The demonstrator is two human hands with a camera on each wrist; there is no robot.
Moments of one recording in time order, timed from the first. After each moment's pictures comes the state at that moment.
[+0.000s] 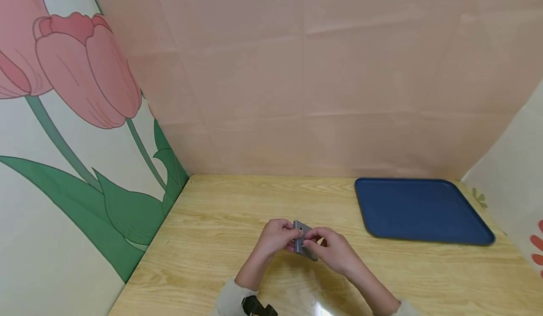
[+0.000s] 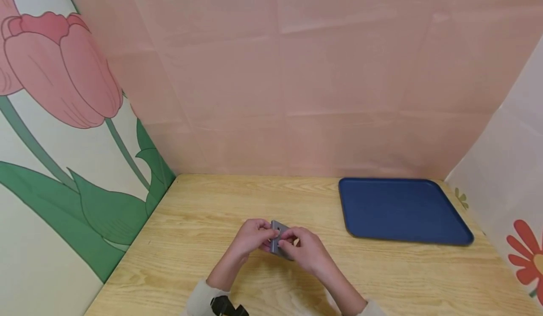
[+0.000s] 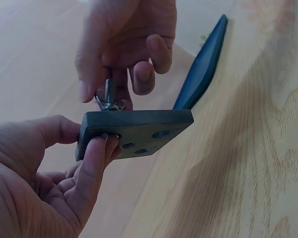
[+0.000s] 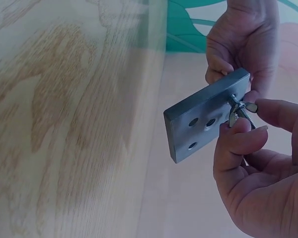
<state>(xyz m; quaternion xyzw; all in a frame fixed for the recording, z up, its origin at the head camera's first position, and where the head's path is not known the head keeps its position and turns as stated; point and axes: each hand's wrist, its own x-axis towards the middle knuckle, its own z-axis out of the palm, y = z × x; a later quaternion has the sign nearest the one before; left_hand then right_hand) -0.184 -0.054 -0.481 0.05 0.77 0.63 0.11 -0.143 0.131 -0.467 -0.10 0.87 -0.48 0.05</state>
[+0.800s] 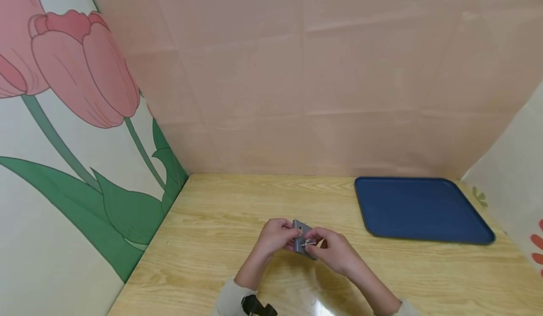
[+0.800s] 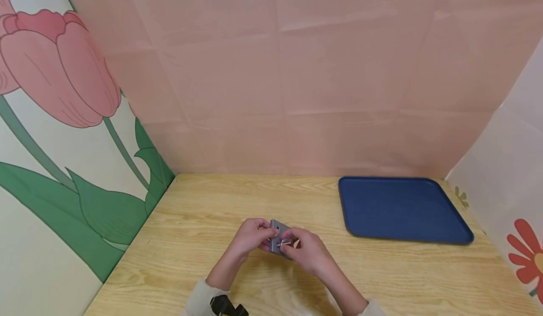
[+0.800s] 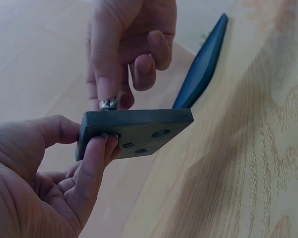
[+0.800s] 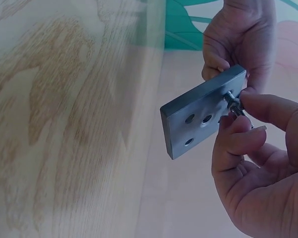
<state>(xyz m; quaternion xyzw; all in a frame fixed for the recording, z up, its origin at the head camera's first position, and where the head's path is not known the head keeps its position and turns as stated) -0.186 -0.055 -0.481 0.04 0.77 0.63 0.11 -0.145 0.133 -0.468 -0.13 0.87 -0.47 0.05</state>
